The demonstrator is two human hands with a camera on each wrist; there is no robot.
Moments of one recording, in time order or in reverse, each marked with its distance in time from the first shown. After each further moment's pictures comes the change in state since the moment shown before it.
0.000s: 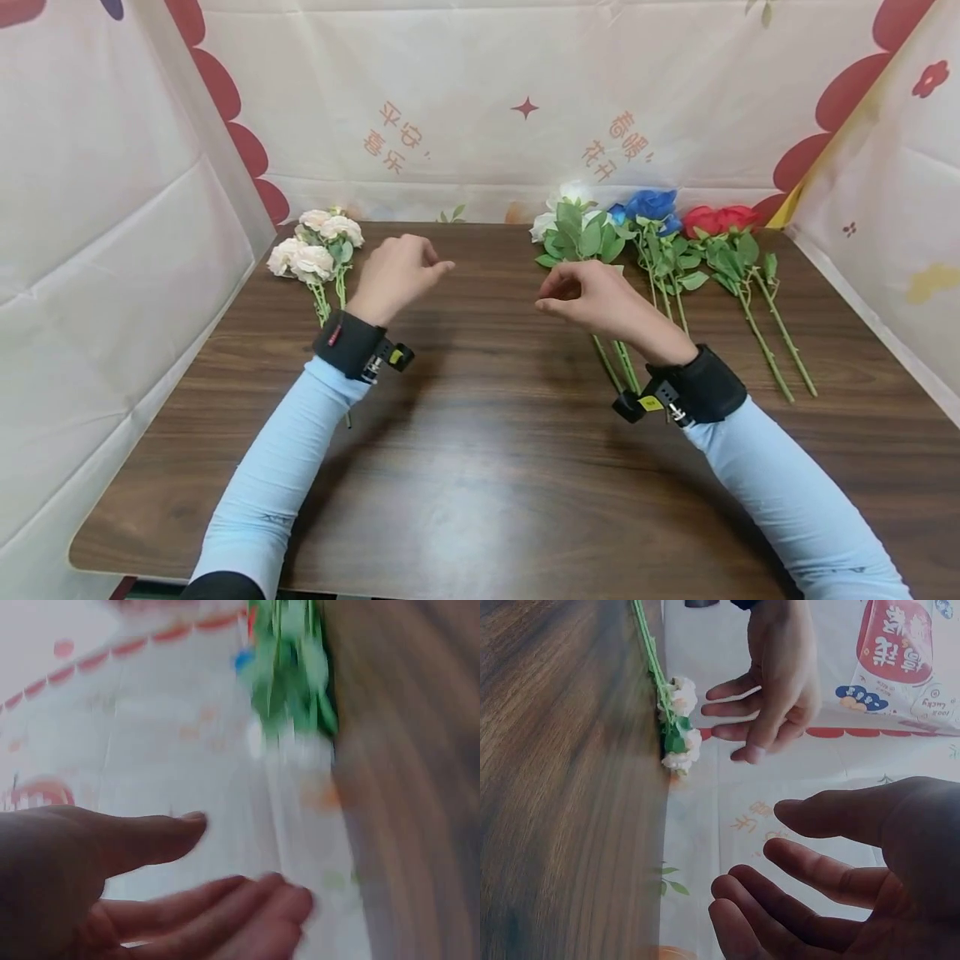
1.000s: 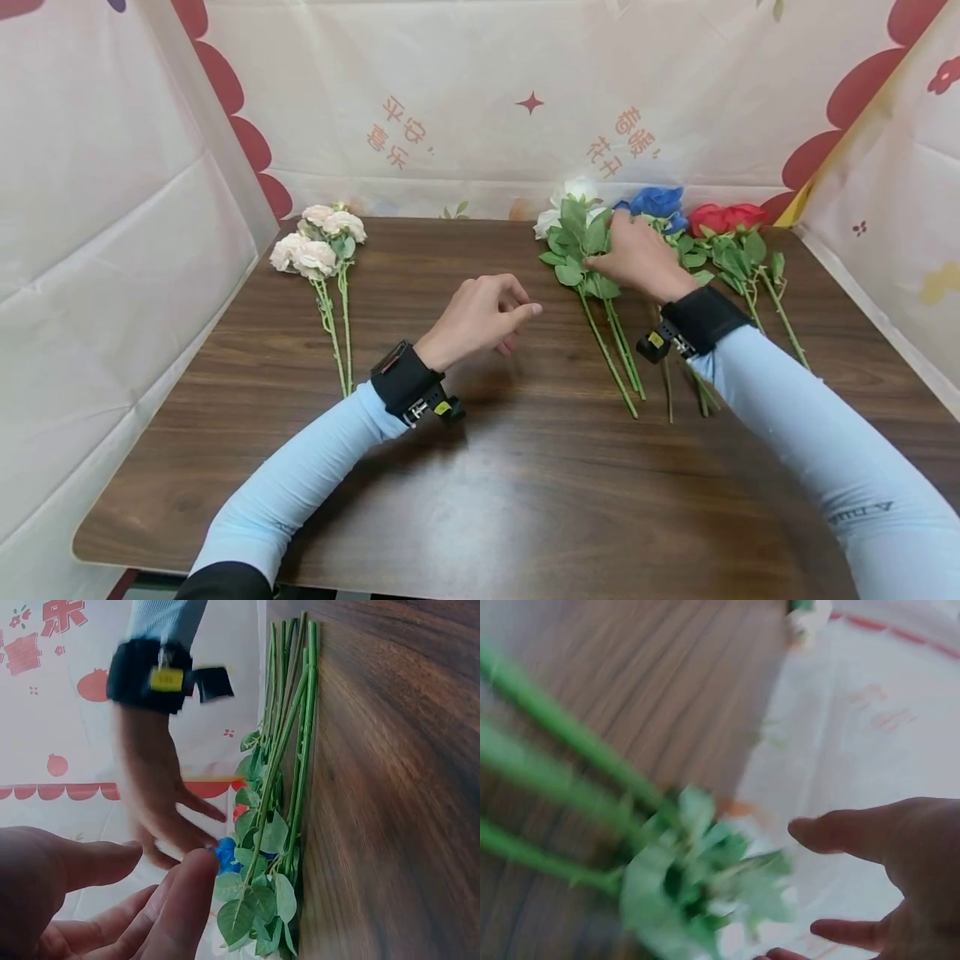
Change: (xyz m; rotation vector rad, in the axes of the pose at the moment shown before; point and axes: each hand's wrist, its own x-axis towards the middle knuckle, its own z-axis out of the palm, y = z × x) left_hand -0.034 0.071 0.050 -0.632 -0.215 0.217; right_hand 0.043 0.060 -0.037 -0.309 0.038 0.265
